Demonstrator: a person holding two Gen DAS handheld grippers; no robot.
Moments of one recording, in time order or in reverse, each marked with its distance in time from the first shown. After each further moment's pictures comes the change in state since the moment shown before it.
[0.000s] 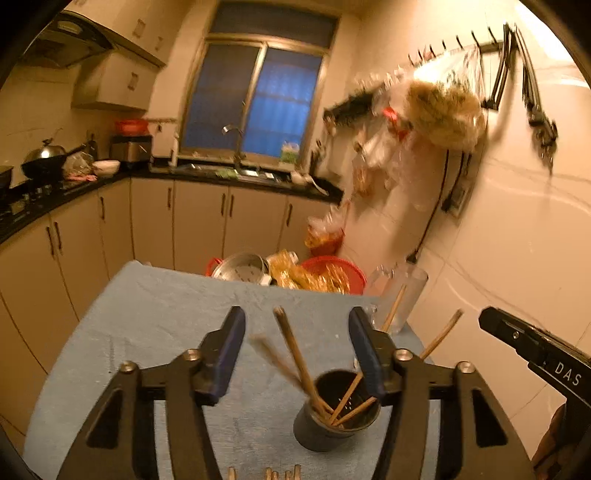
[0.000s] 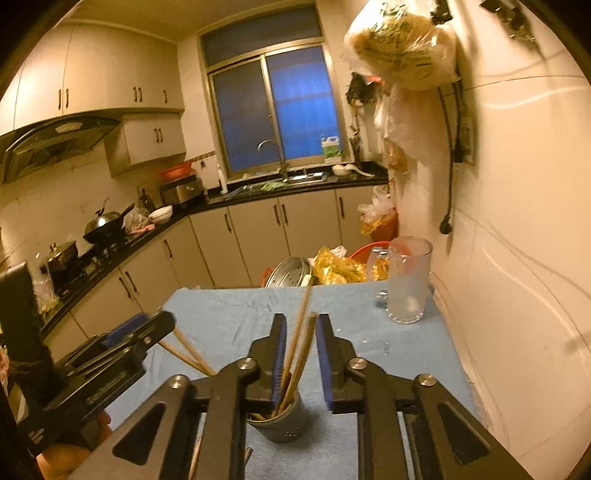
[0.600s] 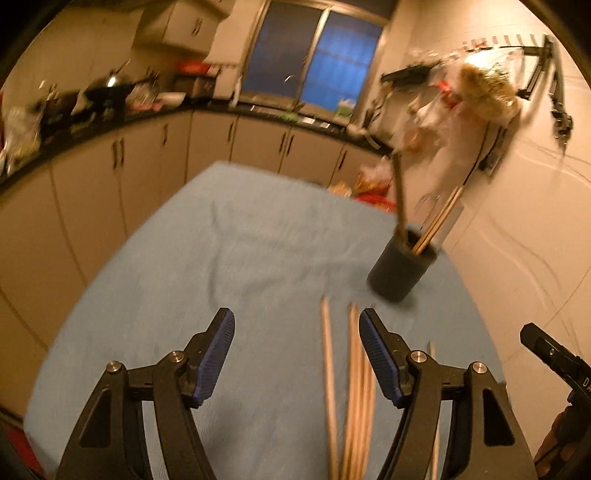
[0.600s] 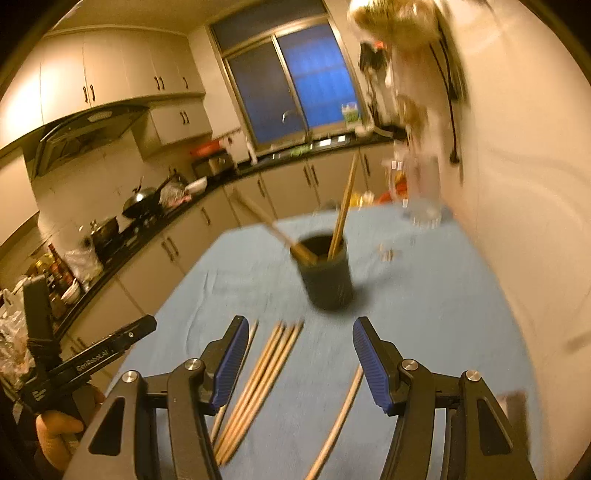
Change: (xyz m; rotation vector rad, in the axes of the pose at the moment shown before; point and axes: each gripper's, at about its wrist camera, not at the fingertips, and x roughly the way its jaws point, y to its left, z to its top) left arm -0.117 0.087 -0.133 -0.153 0.223 0.133; right arm -0.092 0.018 -0.145 0.065 0.134 0.153
